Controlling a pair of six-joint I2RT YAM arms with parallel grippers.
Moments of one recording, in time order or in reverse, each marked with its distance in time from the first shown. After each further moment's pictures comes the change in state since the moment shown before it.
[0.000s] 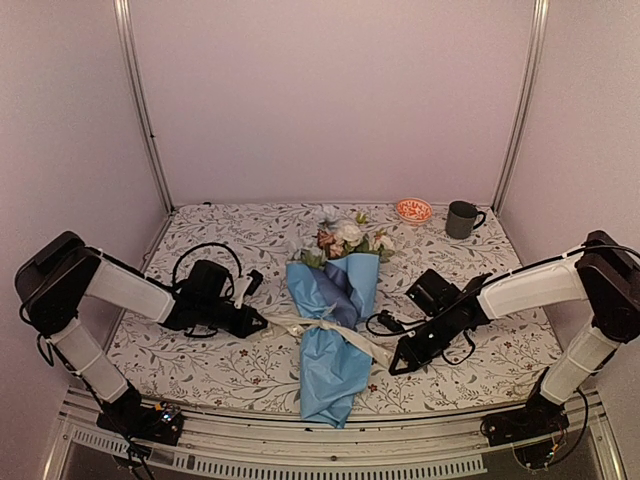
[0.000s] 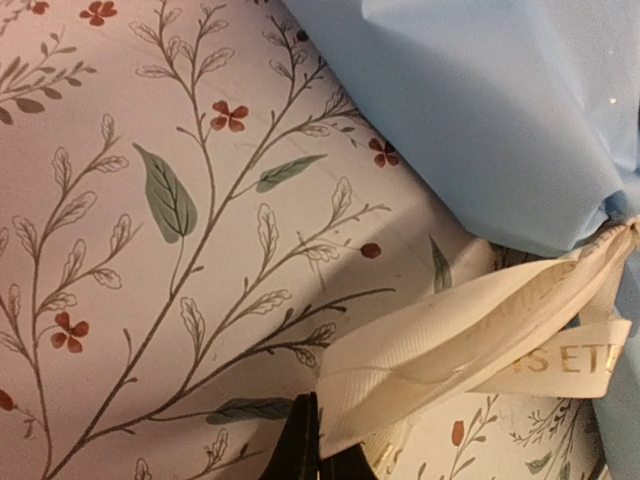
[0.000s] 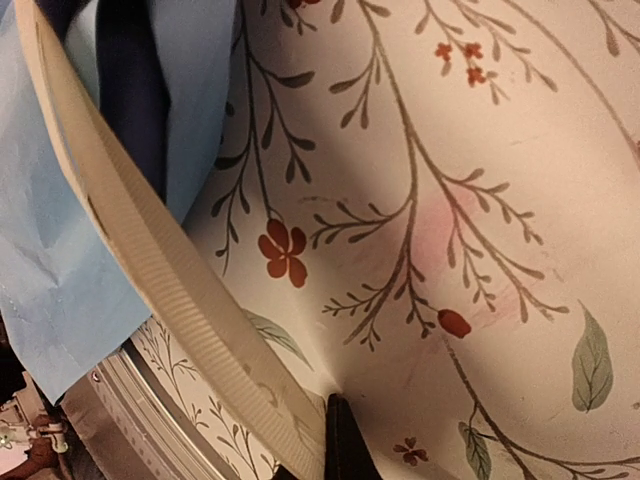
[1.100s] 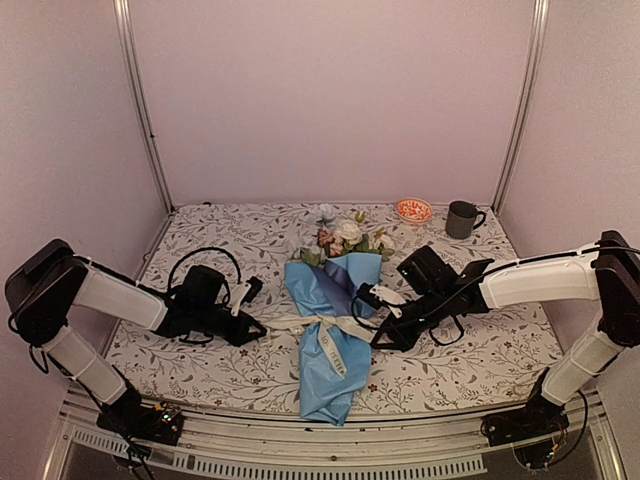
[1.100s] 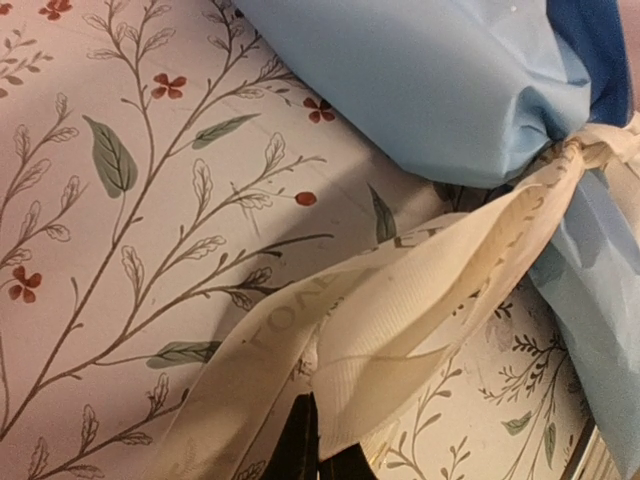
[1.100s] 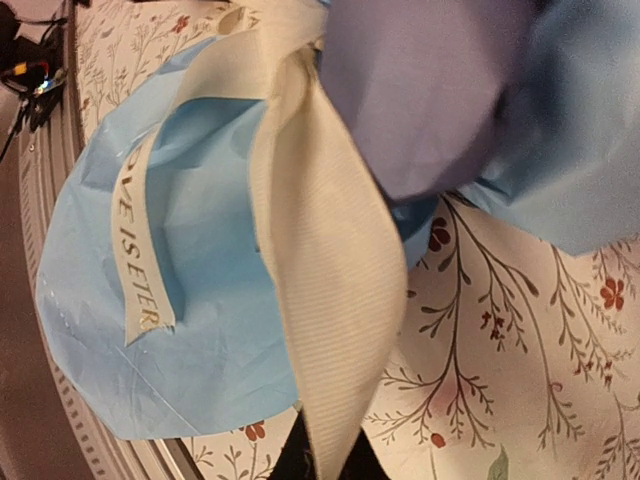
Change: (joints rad) left arm -0.028 -0.080 -0.064 -0.010 0.062 0.027; right arm 0.044 -0.043 0.131 0.056 0.074 -0.268
